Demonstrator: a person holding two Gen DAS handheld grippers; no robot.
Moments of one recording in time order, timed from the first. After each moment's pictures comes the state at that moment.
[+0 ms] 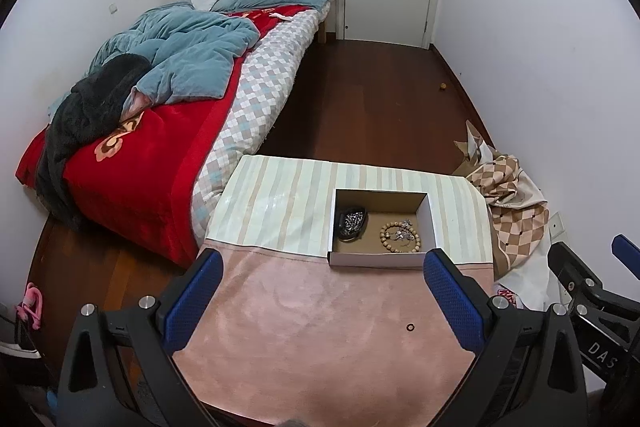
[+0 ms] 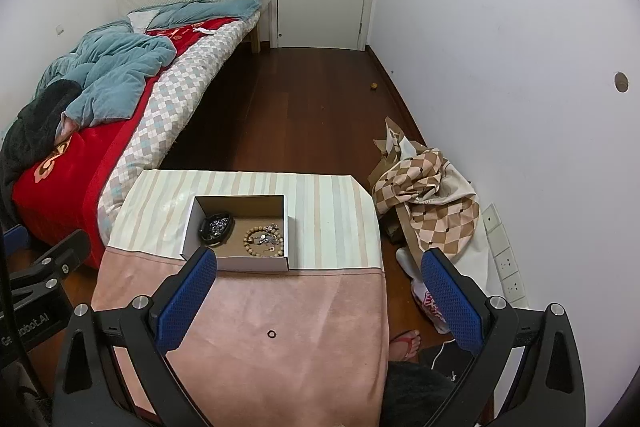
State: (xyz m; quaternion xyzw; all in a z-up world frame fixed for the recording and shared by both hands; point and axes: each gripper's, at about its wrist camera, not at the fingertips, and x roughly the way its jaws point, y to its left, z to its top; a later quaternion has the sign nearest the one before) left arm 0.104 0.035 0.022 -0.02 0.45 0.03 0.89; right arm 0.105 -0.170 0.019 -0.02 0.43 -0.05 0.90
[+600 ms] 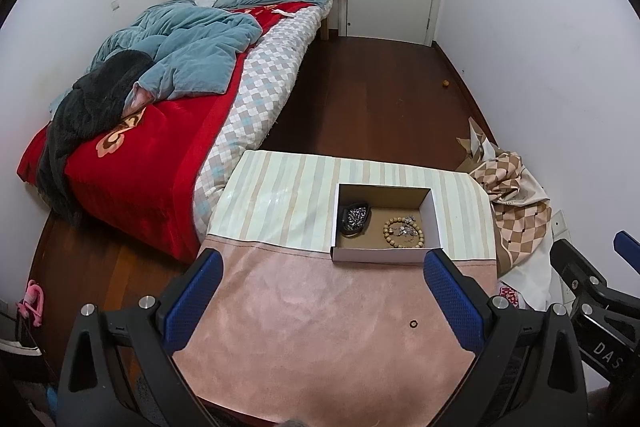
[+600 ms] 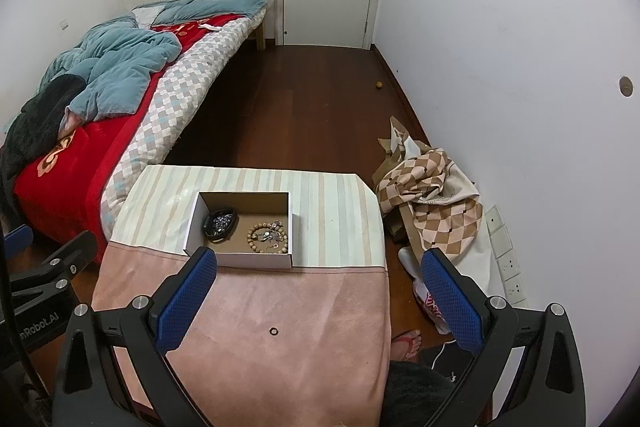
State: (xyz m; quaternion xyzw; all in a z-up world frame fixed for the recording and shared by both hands) left arm 0.105 0.038 0.017 -0.02 0.45 0.04 0.89; right arm 0.103 -0.170 0.016 -0.02 0.43 -0.04 0.90
